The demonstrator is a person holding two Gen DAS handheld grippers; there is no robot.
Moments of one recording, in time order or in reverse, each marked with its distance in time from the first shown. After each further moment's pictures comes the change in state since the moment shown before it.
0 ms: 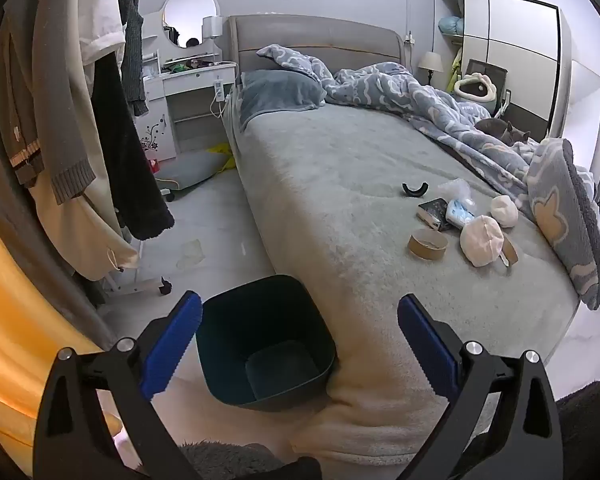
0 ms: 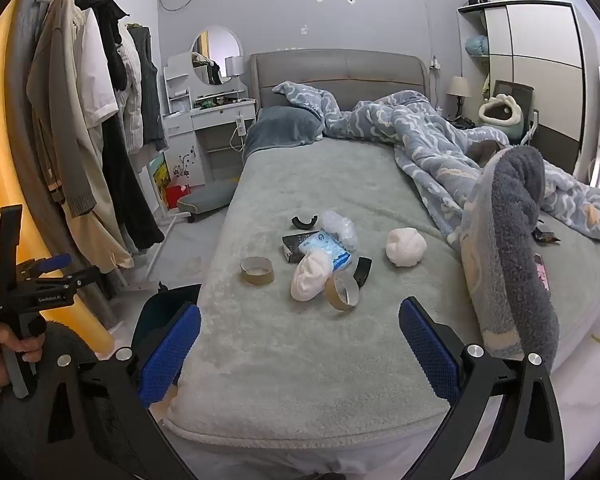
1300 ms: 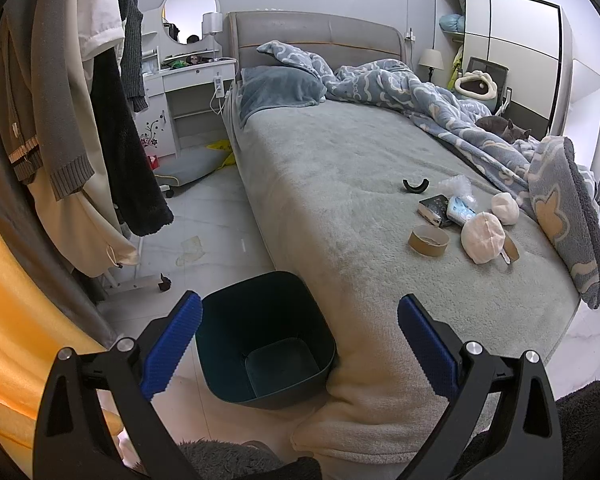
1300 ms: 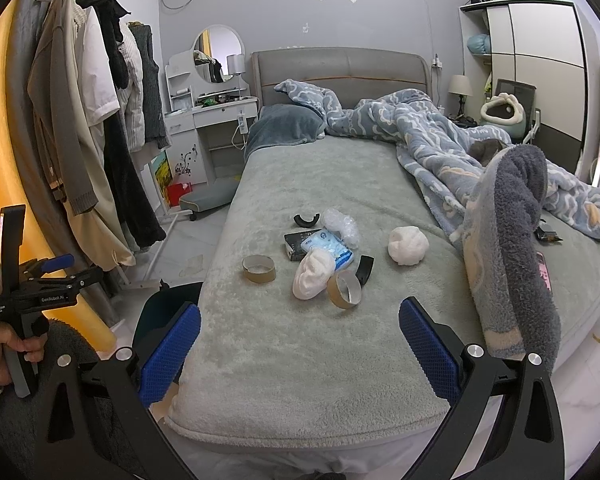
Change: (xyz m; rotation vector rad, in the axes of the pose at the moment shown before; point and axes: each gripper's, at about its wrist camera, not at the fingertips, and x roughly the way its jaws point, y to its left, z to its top) left arm 0.003 0.000 -0.002 -0.014 0.015 -0.006; right arm 0.000 0.003 0.001 -0.001 0.000 0.002
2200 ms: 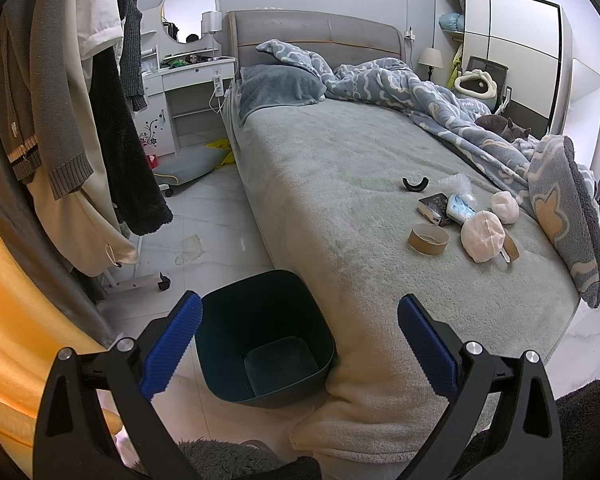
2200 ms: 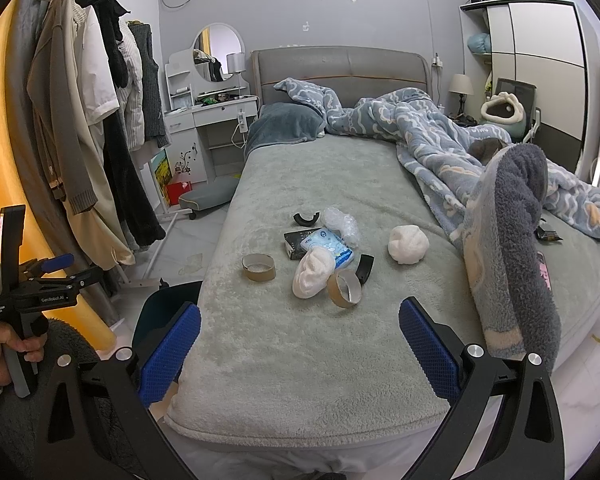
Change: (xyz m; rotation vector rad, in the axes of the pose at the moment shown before) left arm 0.000 0.000 0.000 -0.001 0.003 -0.001; right arm 0.001 0.001 0.000 -0.002 0.004 -0.002
